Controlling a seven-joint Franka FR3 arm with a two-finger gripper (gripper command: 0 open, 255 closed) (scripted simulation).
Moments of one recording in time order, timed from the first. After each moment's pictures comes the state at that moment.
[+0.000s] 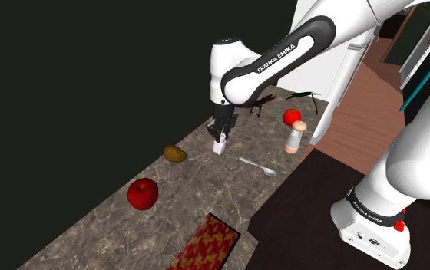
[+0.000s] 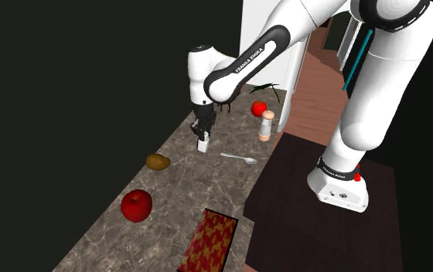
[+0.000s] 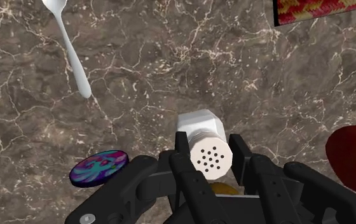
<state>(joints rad) -0.01 0.06 0.31 -2.30 0.00 2.35 0.38</state>
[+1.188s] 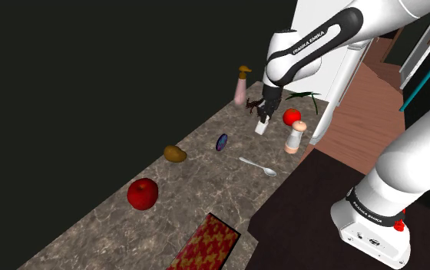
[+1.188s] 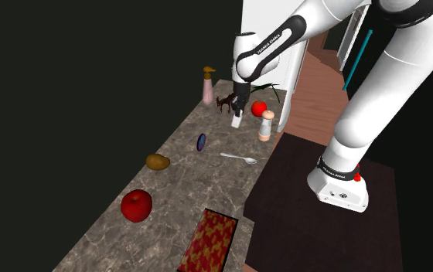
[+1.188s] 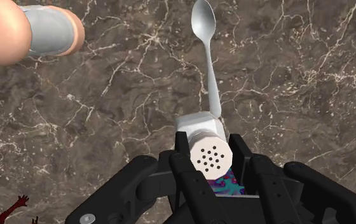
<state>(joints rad) -0.24 -0.10 0.06 -2.51 0.03 2.39 -0.11</state>
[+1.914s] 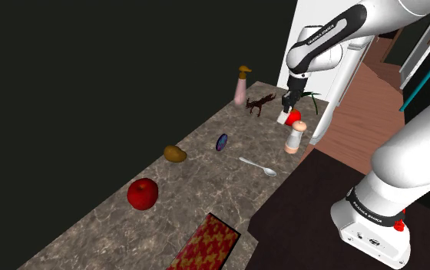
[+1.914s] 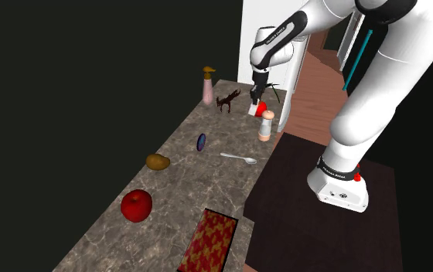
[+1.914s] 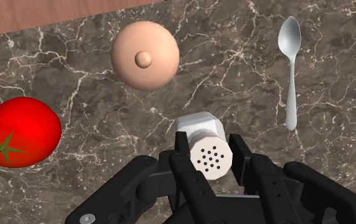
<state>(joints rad) -0.38 -0.04 -0.11 -2.44 0.00 2.38 -0.41</state>
